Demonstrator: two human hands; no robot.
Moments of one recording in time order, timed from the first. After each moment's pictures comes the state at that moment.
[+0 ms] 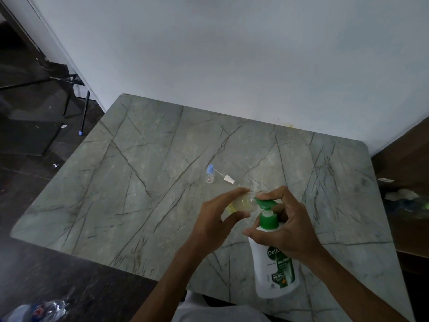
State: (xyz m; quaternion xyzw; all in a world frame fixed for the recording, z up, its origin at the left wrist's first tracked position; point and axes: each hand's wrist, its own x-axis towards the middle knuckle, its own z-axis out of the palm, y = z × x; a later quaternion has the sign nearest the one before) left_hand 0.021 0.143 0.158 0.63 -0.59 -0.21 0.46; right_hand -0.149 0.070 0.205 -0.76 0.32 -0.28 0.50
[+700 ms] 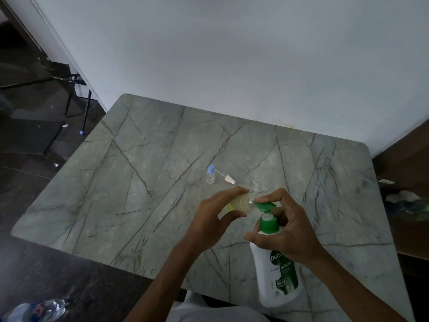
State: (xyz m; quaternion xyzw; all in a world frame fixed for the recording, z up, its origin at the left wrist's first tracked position) left_hand 0.031 0.142 0.158 0.61 -0.62 -0.20 0.45; right_hand -0.151 0.072 0.208 -0.74 0.31 -0.26 0.54
